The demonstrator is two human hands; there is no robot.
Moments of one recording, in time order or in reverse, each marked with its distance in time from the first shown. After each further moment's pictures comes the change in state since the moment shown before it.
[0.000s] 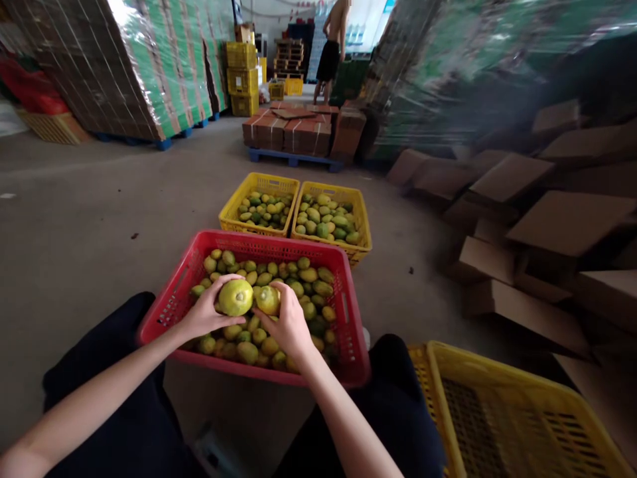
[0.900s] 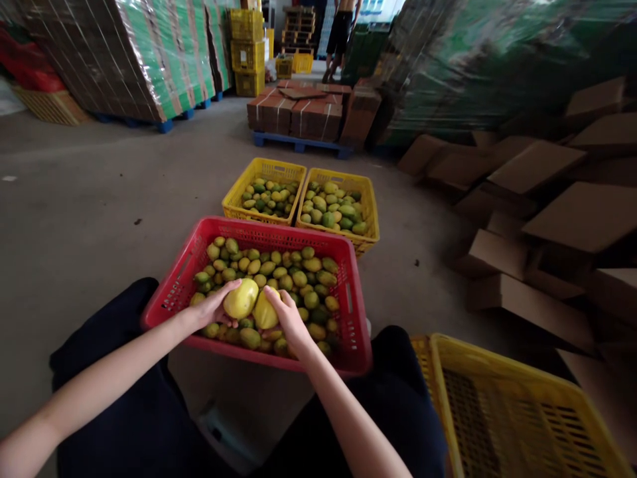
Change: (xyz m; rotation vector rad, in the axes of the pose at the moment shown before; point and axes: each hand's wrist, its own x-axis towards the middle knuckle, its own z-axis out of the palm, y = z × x) left_hand 0.000 -0.013 0.012 -0.788 -0.235 -1.001; right_hand -0.005 -0.009 0.016 0.844 -0.239 0.894
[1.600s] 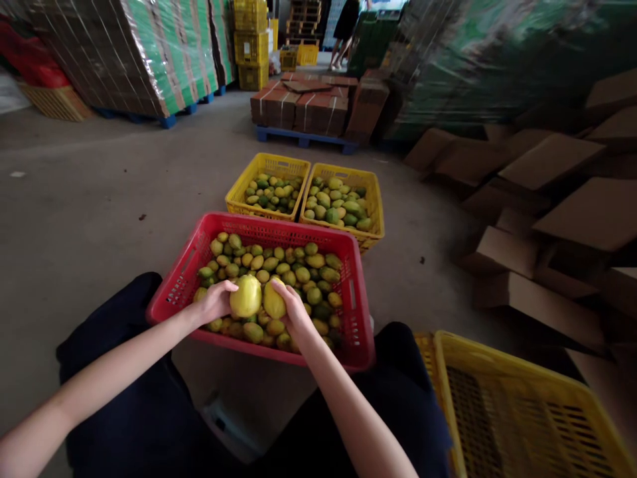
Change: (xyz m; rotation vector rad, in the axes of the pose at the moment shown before) left_hand -0.001 -0.004 0.005 -0.420 -0.050 0.175; right_hand 0.012 0.003 -0.003 0.284 0.046 0.096
